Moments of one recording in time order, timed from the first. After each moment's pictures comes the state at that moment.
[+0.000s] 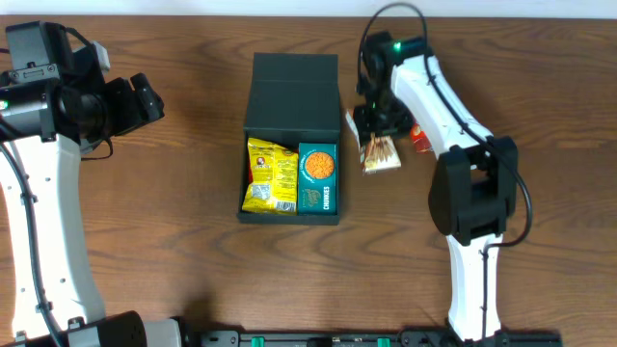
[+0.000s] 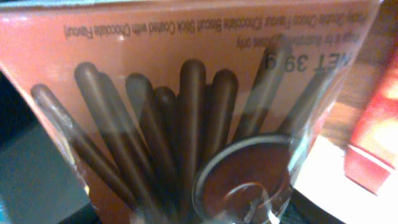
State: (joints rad) left arm 0.22 1.53 1.72 -1.27 0.23 -0.22; right arm 0.30 2.31 2.08 -1.41 -0.06 0.09
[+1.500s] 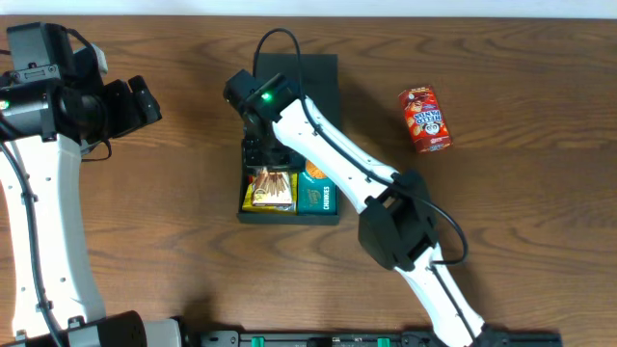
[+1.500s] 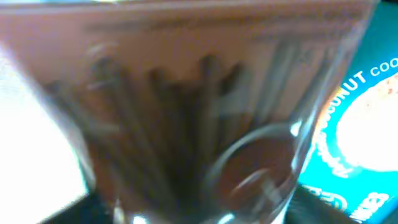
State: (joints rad) left arm 0.22 1.53 1.71 -1.28 0.18 -0.22; right arm 0.77 2.43 2.31 -1.42 -0.13 0.70
